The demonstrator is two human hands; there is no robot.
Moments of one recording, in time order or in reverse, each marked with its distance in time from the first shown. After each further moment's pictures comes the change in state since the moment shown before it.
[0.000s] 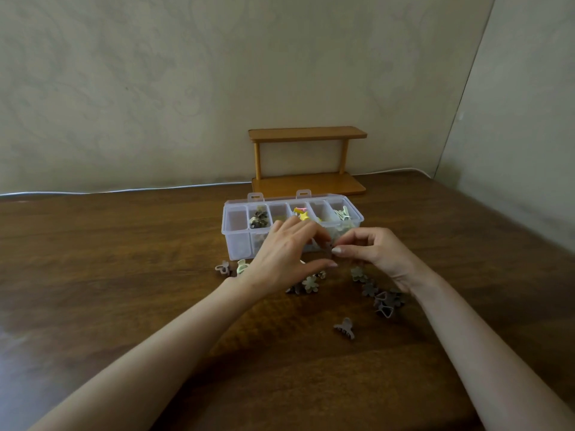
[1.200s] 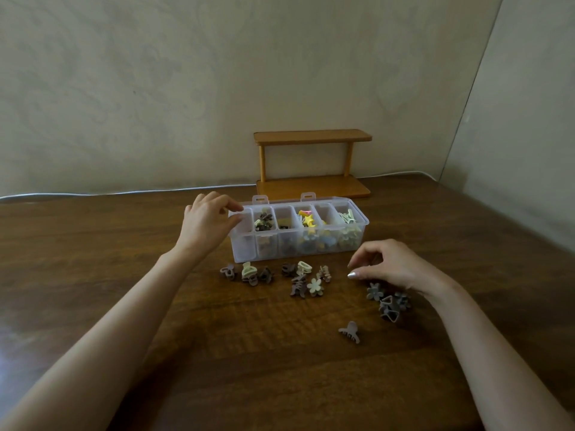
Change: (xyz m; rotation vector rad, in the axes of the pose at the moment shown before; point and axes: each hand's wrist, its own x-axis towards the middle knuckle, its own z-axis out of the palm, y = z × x) left_hand -0.018 -0.098 -0.058 0.207 0.200 -0.556; right_hand 0.003 0.010 -0.018 -0.619 -0.044 0.149
